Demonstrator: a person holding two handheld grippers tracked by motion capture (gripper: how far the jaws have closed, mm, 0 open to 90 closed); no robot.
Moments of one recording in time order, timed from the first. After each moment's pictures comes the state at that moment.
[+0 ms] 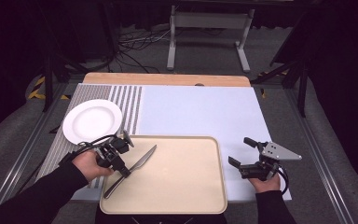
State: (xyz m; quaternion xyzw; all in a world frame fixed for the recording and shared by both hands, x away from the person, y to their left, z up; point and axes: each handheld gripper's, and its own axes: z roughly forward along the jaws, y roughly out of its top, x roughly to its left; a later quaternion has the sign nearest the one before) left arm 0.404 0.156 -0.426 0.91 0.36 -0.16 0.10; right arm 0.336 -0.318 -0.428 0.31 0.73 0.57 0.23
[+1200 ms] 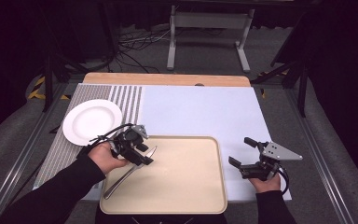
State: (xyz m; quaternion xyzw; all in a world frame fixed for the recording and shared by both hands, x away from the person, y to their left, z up) left arm 0.414 0.114 -0.402 0.95 0.18 -0.03 0.26; right arm 0.335 -0.319 -0.428 0.30 0.73 0.57 0.23
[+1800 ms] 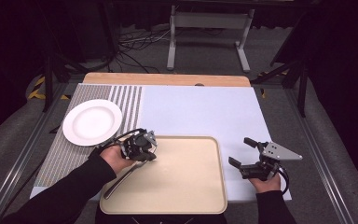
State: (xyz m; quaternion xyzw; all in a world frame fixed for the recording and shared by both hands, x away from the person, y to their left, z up) left arm 0.417 0.094 -0.426 0.97 0.14 0.01 0.22; right arm 0.335 -0.319 -0.428 0.30 0.73 0.57 0.22
